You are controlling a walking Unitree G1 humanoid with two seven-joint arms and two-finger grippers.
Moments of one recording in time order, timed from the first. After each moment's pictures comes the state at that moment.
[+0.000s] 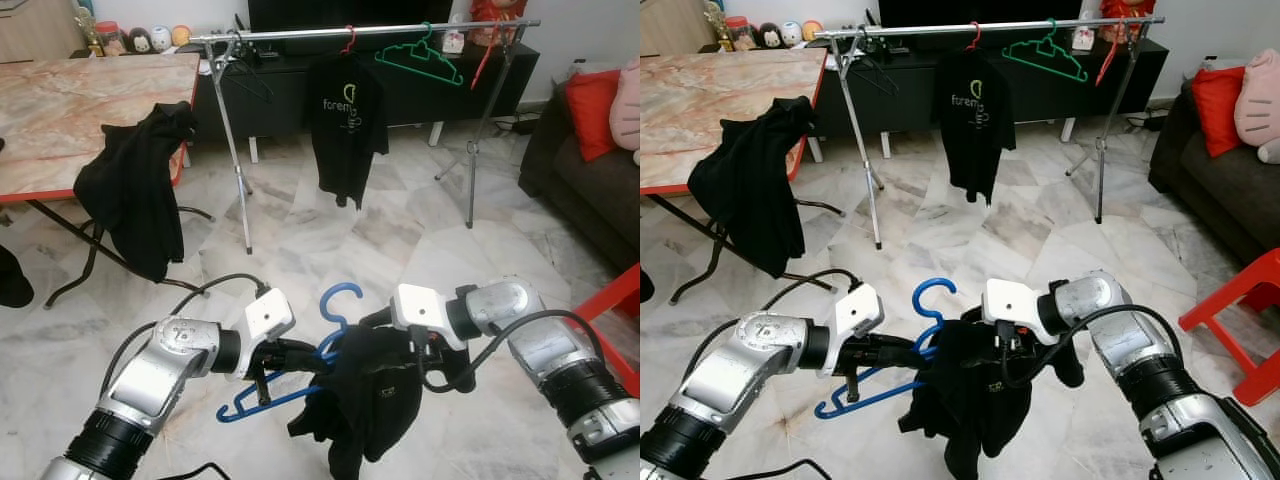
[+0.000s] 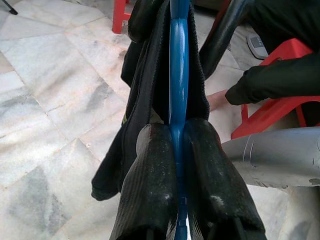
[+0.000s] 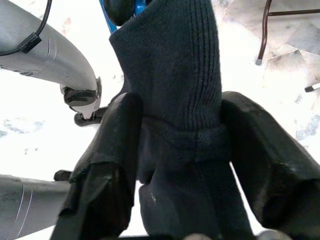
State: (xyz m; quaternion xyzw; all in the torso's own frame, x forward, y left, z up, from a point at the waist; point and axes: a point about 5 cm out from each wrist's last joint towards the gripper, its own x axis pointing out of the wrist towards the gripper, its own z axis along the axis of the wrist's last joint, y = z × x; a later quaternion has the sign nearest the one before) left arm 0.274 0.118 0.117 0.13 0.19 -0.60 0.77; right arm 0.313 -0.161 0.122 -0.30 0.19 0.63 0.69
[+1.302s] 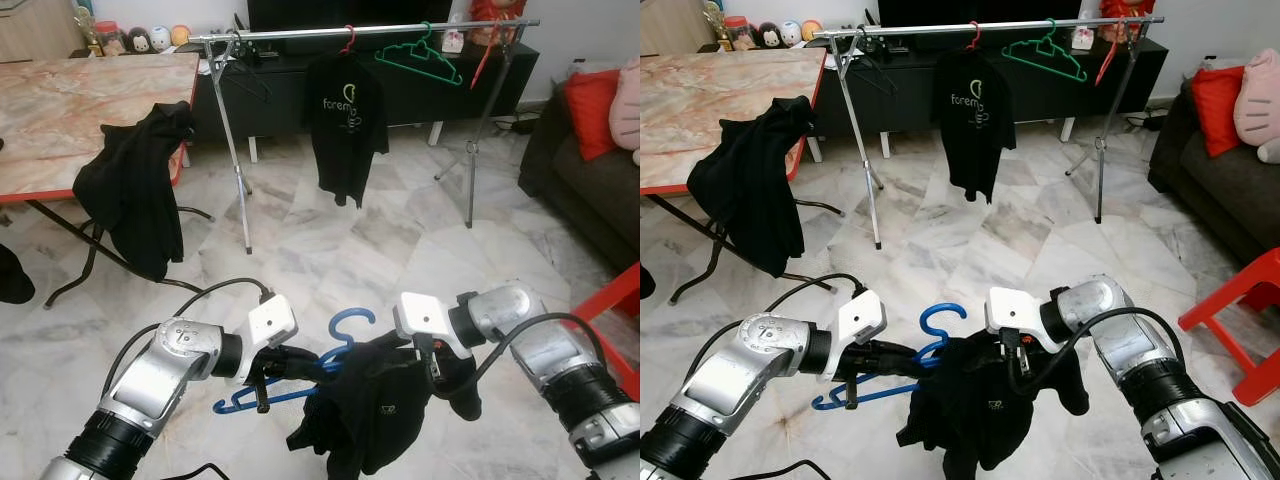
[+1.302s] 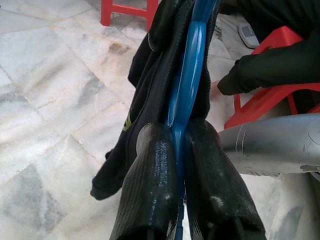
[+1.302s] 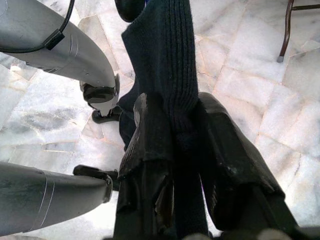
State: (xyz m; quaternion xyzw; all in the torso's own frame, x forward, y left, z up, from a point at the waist) left arm 0.271 0.115 0.114 0.14 0.20 -0.61 0.75; right arm 0.306 -0.164 0.116 -0.28 0.21 0.65 0.67
